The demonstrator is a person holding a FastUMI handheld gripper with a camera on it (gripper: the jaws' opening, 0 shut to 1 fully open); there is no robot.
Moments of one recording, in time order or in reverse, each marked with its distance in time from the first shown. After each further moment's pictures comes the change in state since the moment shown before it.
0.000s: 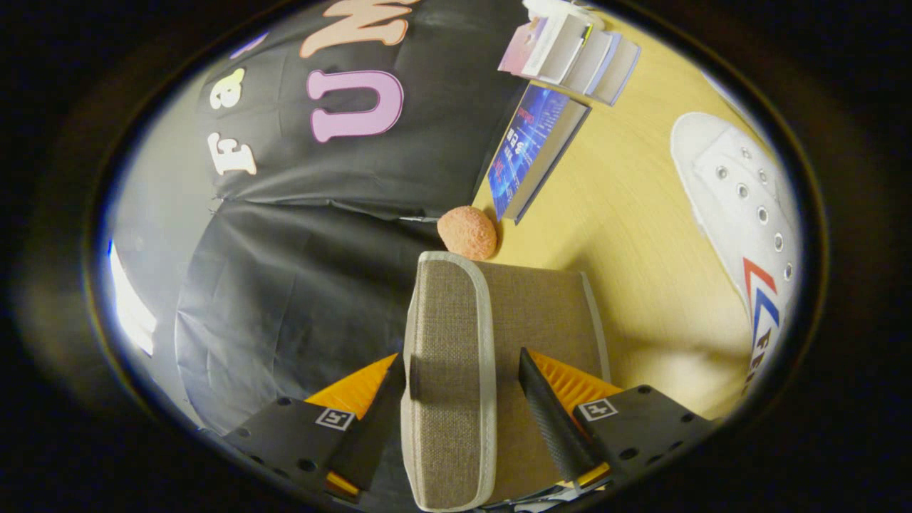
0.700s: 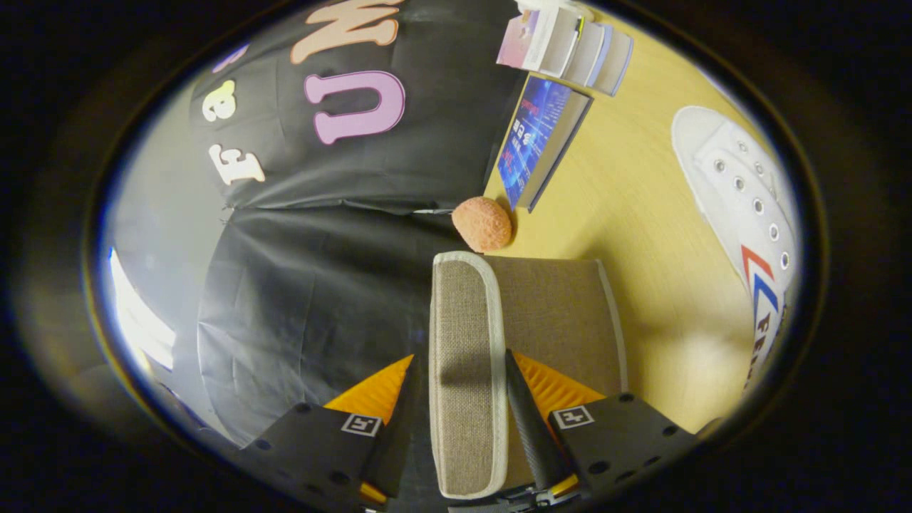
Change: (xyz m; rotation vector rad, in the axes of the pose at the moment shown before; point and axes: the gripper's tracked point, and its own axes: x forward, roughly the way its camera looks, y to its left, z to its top) arm -0.023 0.025 -0.004 0.054 0.063 0.044
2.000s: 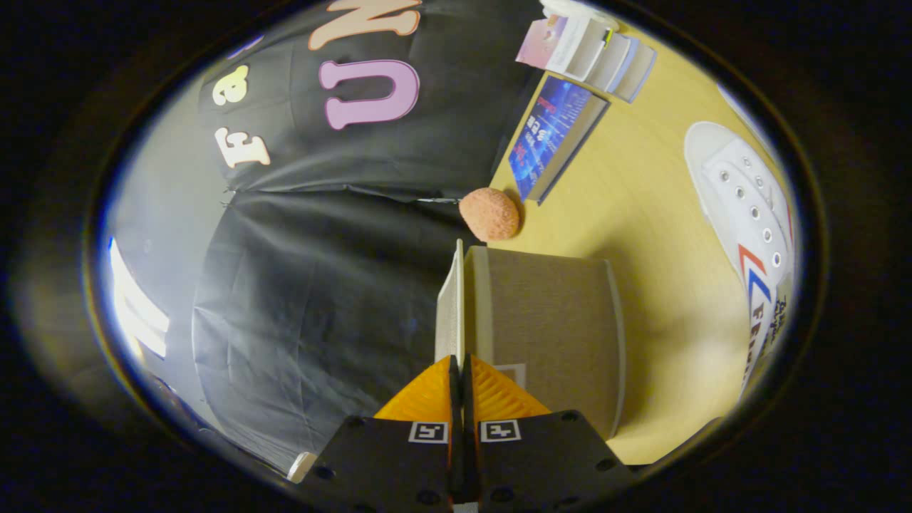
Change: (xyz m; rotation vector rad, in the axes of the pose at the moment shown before) arm -0.008 0.035 -0.015 -0.058 0.027 0.010
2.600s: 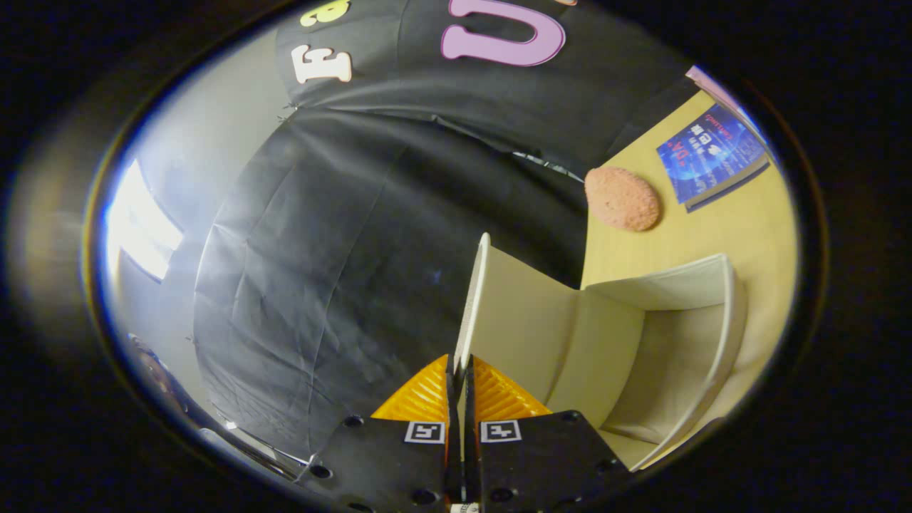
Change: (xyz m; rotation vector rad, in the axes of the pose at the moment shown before) arm 0.102 0.154 -0.066 -0.281 0.218 0.114
